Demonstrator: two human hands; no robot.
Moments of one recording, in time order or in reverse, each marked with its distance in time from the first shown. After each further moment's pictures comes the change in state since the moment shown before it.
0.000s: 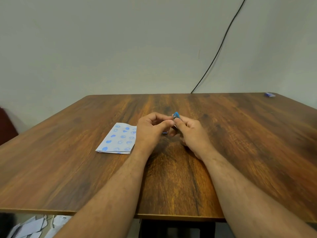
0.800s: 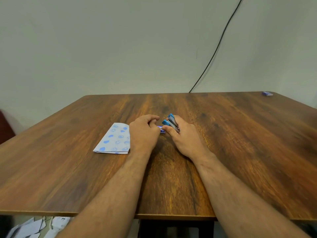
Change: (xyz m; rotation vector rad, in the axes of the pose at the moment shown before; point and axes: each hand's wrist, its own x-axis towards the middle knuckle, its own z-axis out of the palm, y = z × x) left_hand -0.001 0.003 0.003 0.549 0.259 0.059; right_hand 0.005 0.016 0.009 -0.572 0.036 -0.200
